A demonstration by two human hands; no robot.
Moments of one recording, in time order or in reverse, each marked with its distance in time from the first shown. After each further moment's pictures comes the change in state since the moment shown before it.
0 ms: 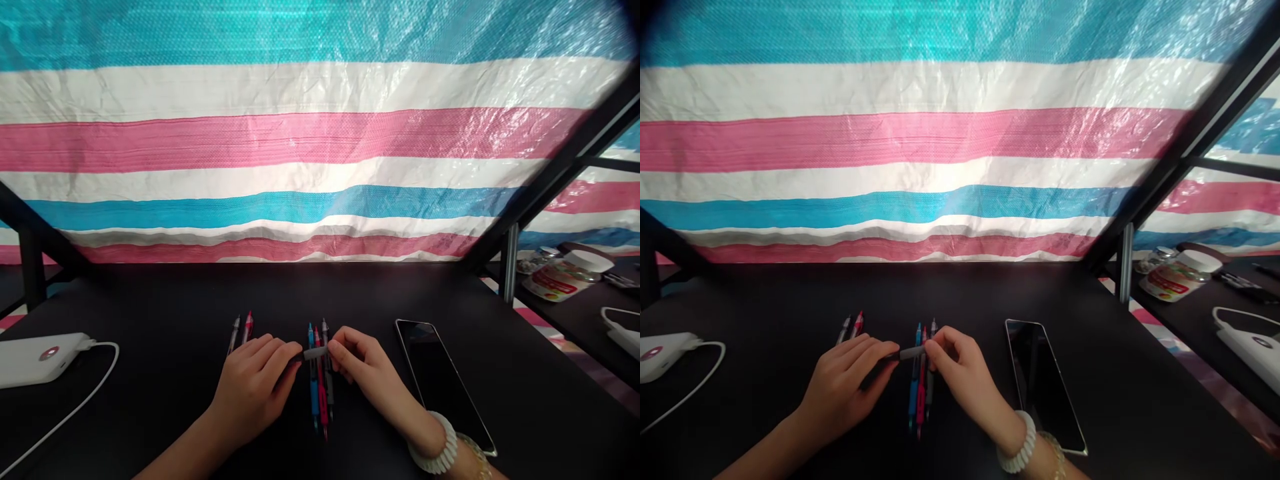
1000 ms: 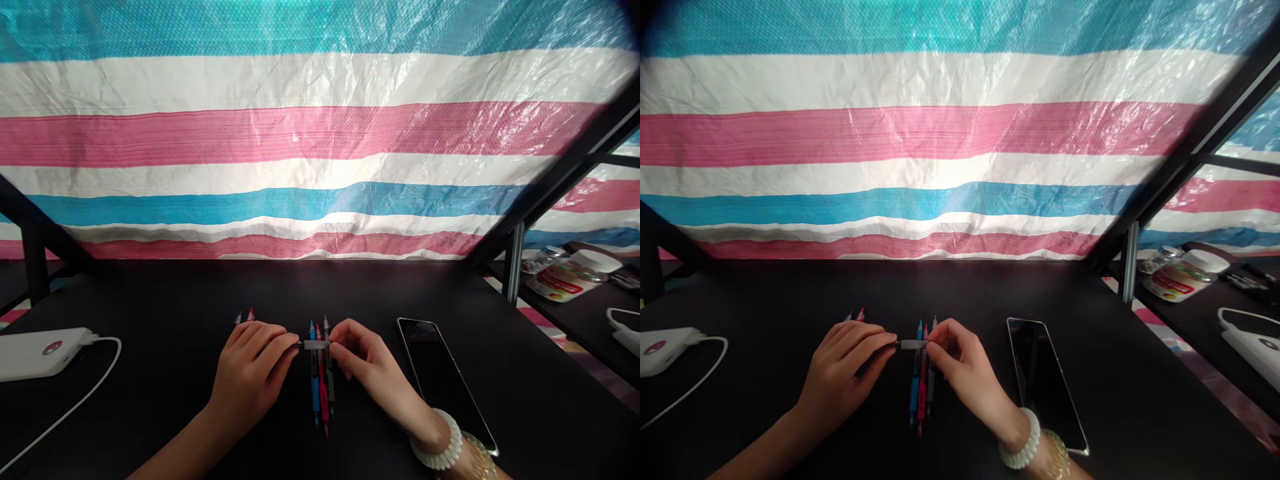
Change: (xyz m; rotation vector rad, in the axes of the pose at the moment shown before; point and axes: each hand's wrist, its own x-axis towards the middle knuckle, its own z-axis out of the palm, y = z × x) left_hand 0.003 -0.004 -0.006 0.040 0.076 -0.040; right_hand 0.000 0.000 -0.003 0.080 -0.021 0.002
